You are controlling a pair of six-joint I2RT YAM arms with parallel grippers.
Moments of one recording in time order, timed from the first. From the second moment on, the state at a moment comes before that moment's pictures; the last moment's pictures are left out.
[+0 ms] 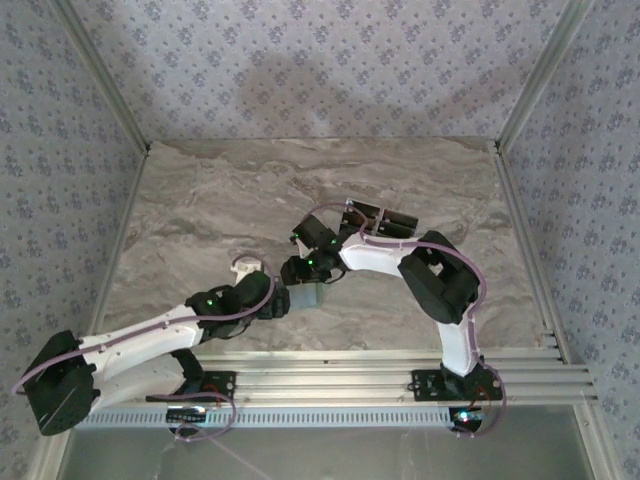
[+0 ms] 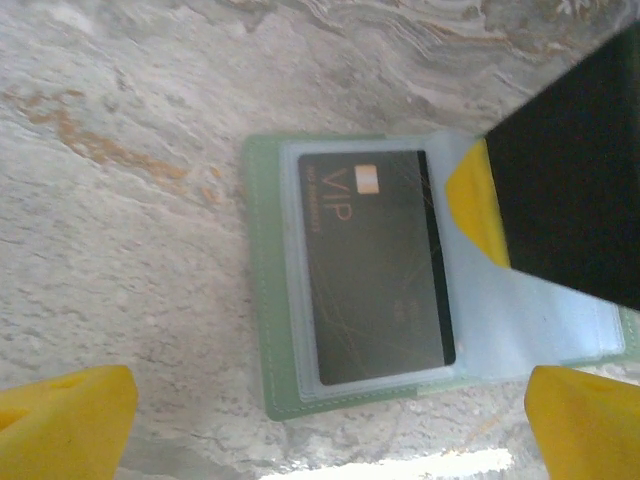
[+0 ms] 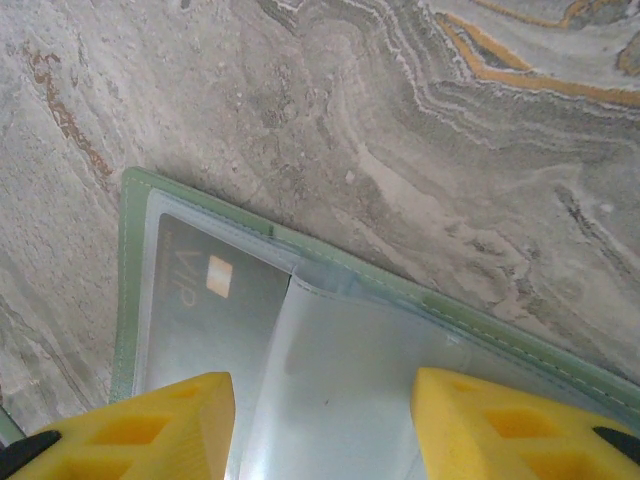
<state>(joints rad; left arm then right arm) -0.94 1.01 0.48 -0.45 -0.33 -0.83 0.85 1.97 1.26 -0.35 -0.32 0.60</state>
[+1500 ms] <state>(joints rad) -0.96 1.30 0.56 -0.35 -0.39 -0.77 0.85 1.93 1.23 -0.36 -0.32 0.64</state>
